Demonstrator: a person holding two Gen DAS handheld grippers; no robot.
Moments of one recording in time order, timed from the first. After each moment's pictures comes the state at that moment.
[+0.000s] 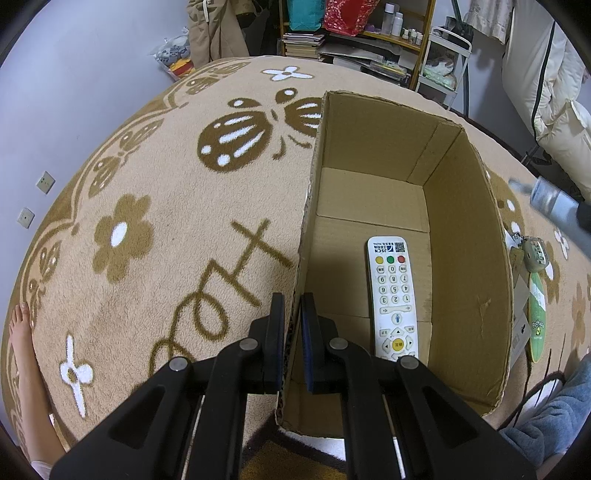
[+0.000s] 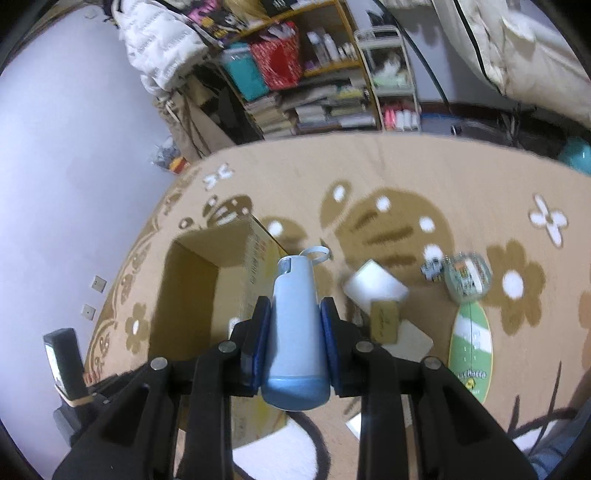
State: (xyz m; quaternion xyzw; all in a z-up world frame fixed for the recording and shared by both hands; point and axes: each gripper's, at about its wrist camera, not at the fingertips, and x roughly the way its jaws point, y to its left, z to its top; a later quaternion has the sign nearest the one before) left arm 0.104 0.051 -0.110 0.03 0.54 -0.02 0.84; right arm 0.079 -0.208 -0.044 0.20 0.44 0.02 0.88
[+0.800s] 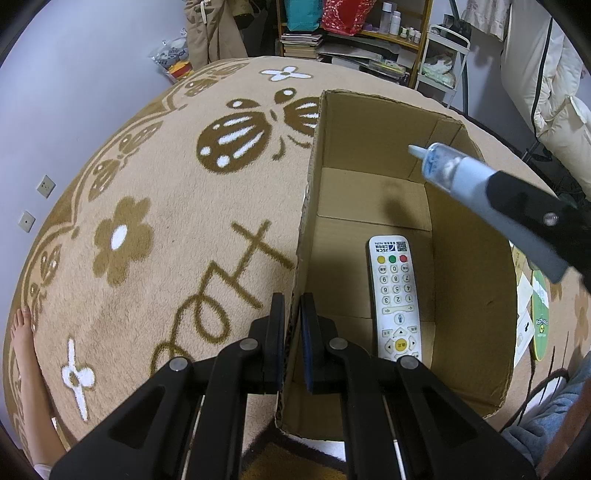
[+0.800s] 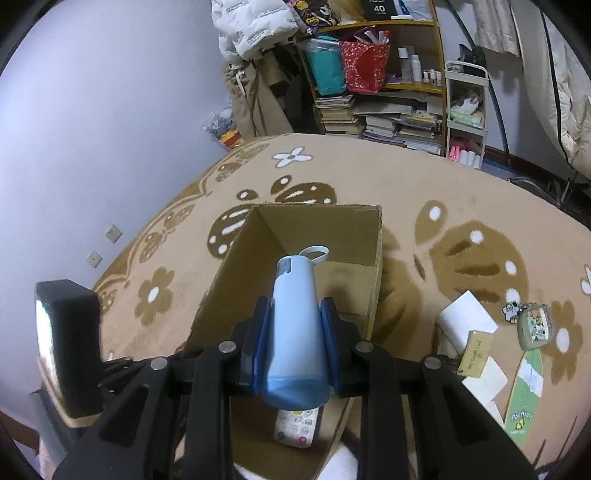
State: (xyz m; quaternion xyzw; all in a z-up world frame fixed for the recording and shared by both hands) left arm 0.109 0.051 -0.112 0.04 0.54 -0.02 0.84; right arm 0.107 -0.107 -0.070 0.10 0.43 0.10 0.89
